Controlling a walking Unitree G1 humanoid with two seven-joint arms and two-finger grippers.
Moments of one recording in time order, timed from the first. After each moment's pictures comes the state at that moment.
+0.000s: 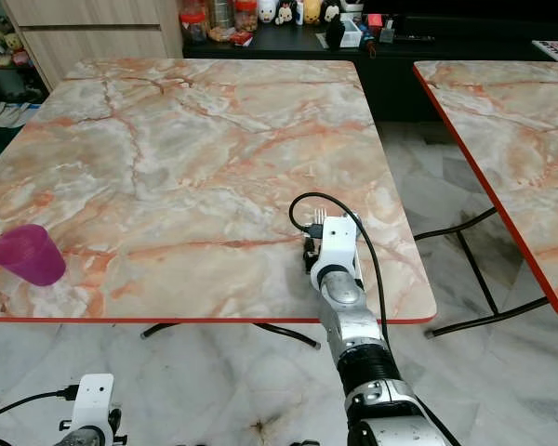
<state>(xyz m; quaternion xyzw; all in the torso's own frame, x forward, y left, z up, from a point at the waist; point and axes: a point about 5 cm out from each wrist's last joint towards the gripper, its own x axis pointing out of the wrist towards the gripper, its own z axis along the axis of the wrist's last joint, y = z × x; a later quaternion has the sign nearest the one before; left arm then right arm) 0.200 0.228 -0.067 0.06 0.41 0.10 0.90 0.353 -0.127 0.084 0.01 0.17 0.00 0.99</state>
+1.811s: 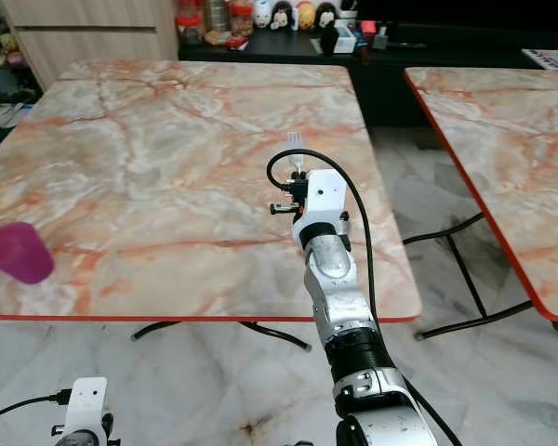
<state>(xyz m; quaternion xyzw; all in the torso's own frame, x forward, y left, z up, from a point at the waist) 0.195 0.233 -0.068 0.06 0.42 0.12 0.90 0.366 -0.102 0.161 0.02 -0.05 0.08 1.00</state>
